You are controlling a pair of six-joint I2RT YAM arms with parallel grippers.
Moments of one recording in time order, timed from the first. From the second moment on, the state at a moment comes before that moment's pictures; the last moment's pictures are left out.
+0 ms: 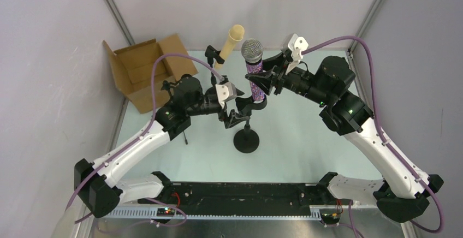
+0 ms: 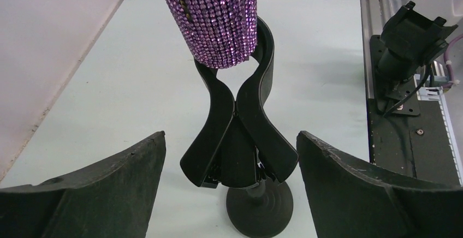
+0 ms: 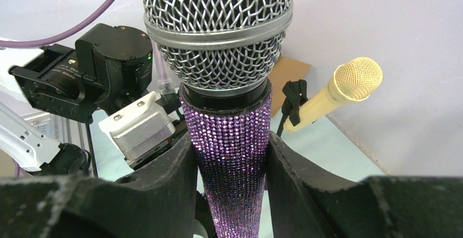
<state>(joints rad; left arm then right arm) -0.70 1.14 1.00 -0.04 0.63 0.26 0.74 1.12 1.46 -0.23 -0.32 -0.06</state>
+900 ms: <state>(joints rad) -0.70 1.11 0.99 -0.04 0.65 0.26 0.75 1.08 1.41 -0.19 -0.29 -0.07</state>
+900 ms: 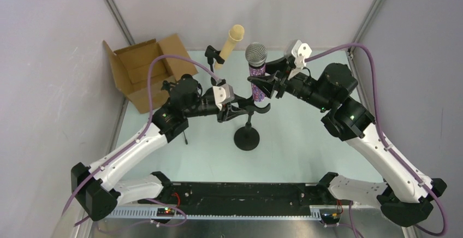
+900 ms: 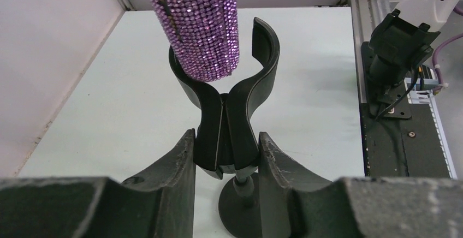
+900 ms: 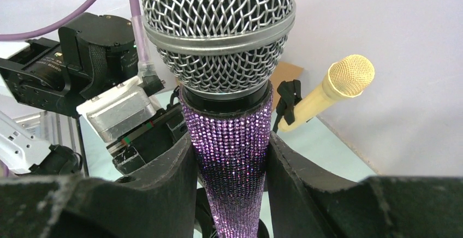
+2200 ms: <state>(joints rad) -0.71 1.08 1.00 -0.04 0.55 0.25 0.78 0.95 1.07 -0.03 -0.13 -0.09</state>
